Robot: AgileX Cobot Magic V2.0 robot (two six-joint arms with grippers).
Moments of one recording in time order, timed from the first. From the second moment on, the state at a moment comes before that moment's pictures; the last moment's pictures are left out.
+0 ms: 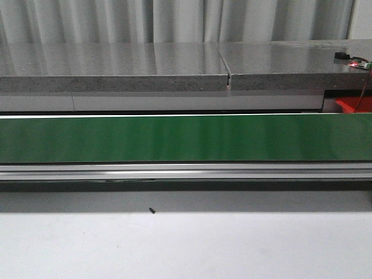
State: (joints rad) left arm -0.18 0.30 -0.51 -0.04 0.67 -0.05; right arm -0.20 1.12 -0.83 0.17 0.38 -0.13
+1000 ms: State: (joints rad) left arm -0.18 0.30 -0.51 -0.04 0.67 -0.05; right arm -0.02 0.71 -0.66 0.13 0.29 -0.13
